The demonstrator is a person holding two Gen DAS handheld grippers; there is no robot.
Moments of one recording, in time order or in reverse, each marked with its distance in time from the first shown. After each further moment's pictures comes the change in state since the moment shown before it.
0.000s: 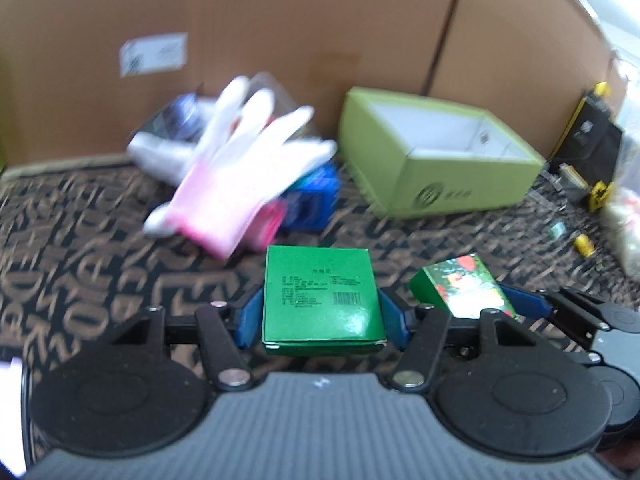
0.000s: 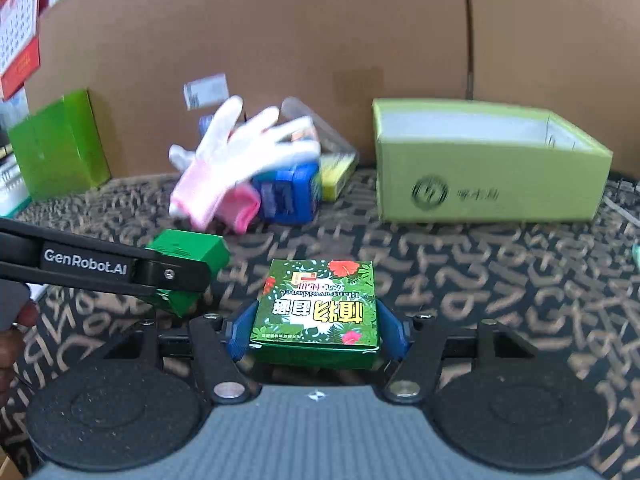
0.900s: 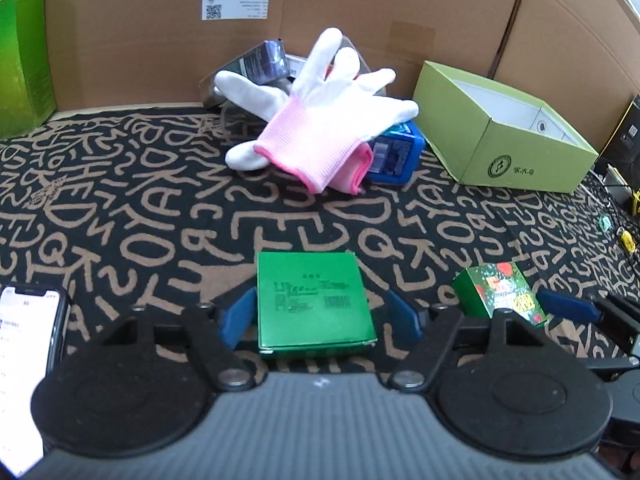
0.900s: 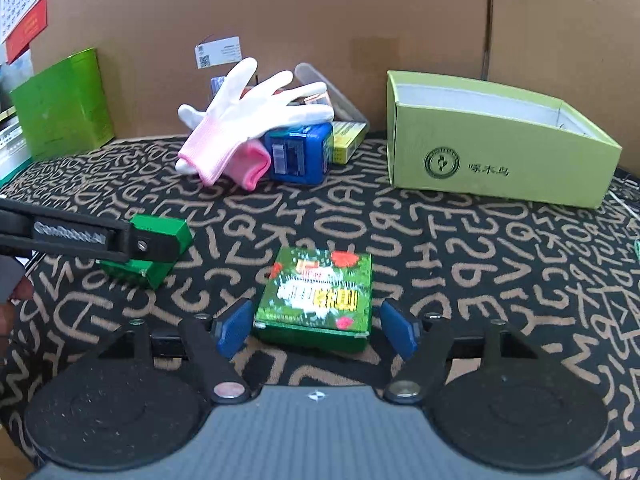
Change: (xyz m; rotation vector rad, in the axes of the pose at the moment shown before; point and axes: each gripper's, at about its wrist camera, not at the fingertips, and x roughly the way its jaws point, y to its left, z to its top) left arm 0.003 0.050 -0.047 -0.105 0.066 0.129; right arm 0.008 0.018 -0.013 -0.061 0.106 -0.018
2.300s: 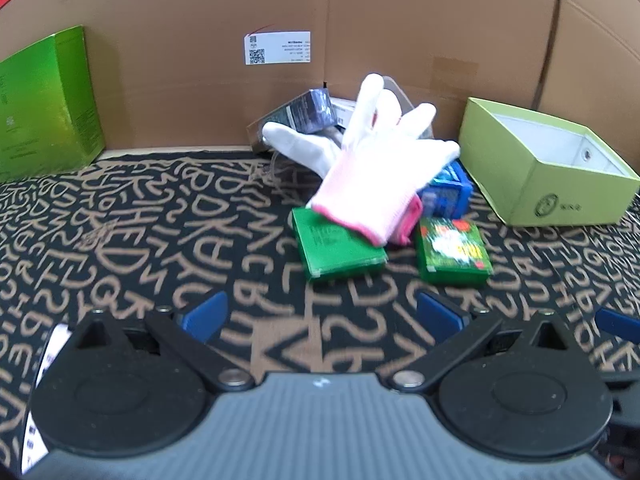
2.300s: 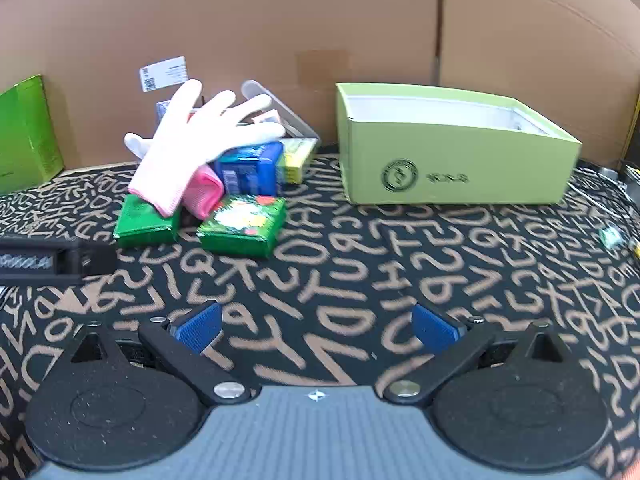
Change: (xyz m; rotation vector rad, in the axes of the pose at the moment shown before) left arm -0.002 -0.001 0.023 -0.006 -0.105 0.178; right arm 0.011 0.004 0.009 0.087 -0.041 -0.135
